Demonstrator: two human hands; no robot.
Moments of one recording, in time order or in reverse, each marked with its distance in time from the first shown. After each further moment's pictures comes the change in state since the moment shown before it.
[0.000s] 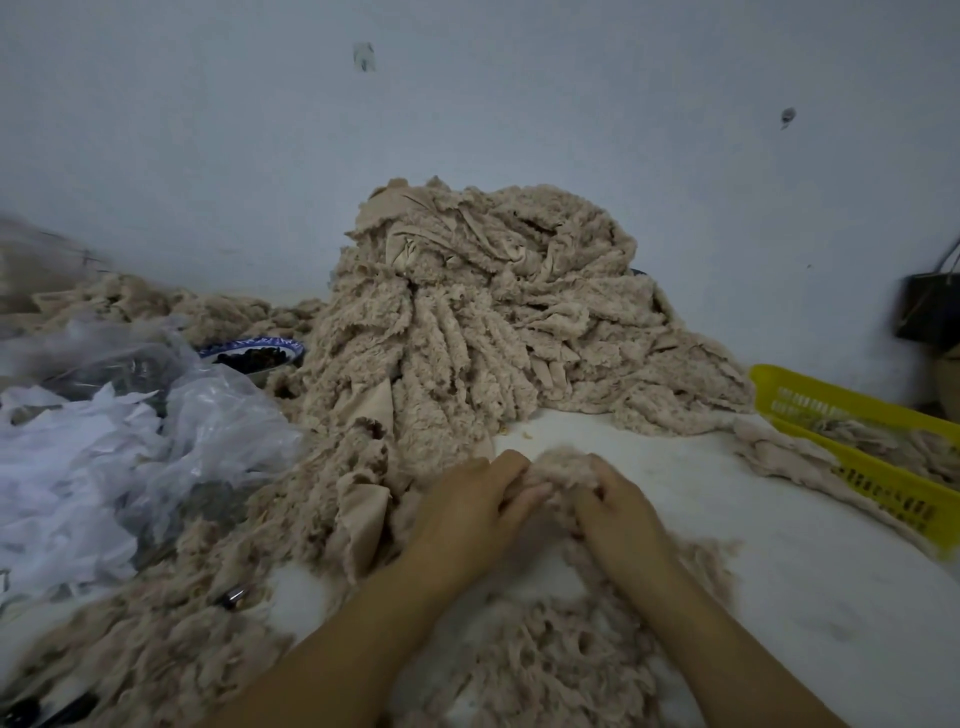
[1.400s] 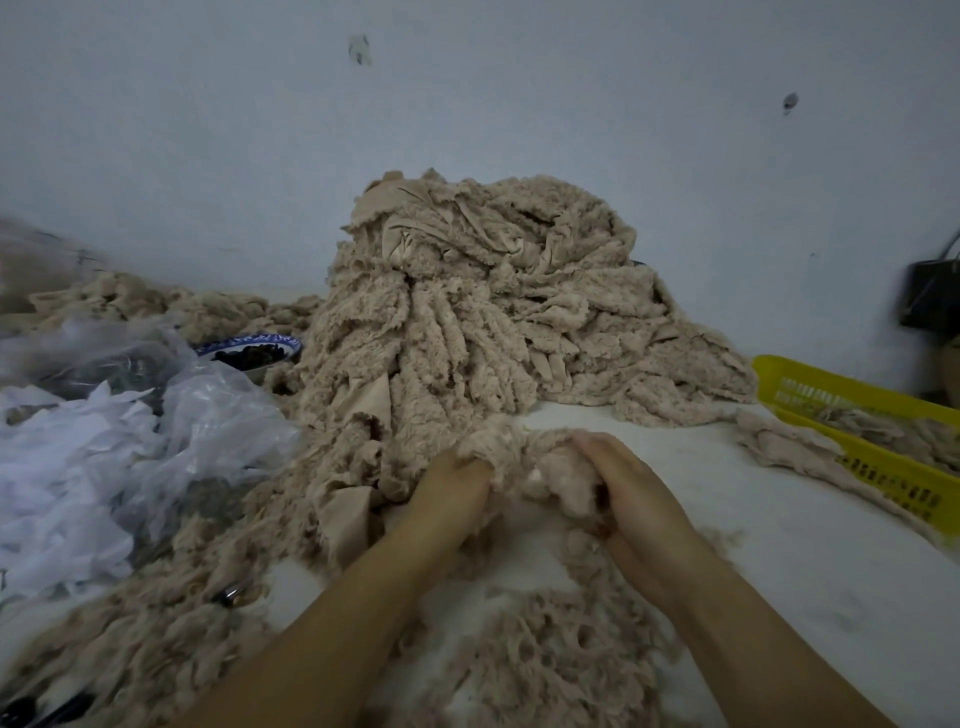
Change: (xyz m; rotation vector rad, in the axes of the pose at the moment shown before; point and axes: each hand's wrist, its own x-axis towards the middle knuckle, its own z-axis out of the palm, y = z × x) left_hand 0.005 0.009 -0.013 -0.915 -0.043 -0.626; right_hand -0.004 -0.016 -0.010 0.812 -0.166 0.144
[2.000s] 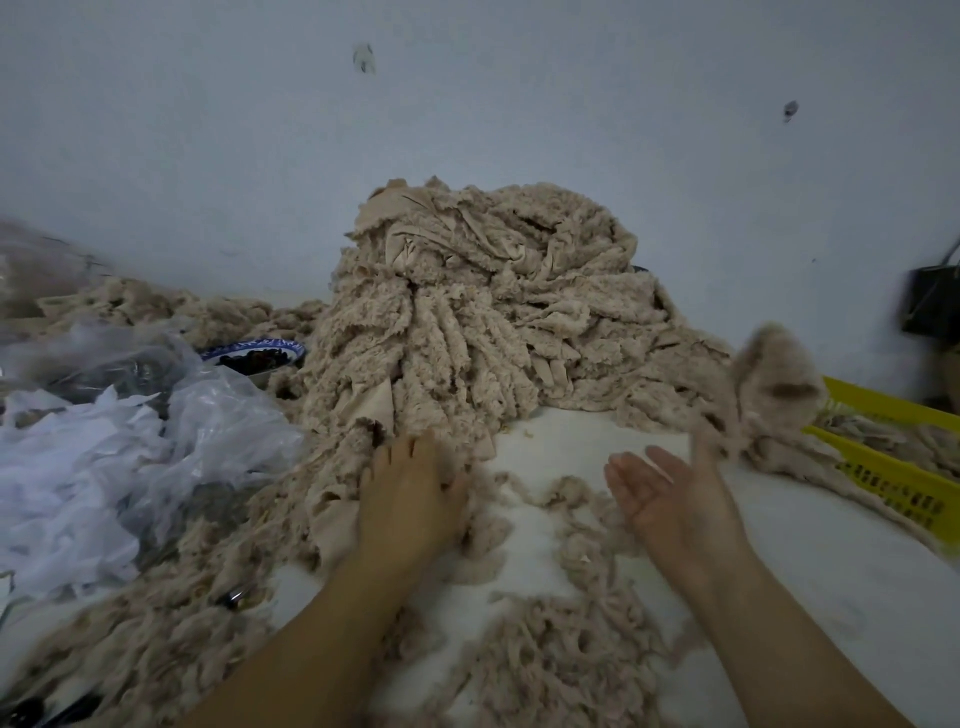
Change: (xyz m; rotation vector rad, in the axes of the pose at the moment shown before) left_hand 0.021 -0.031 -0.033 1.074 0.295 0.212; right_hand 0.014 -0.006 -0.040 0.573 0.363 0.090
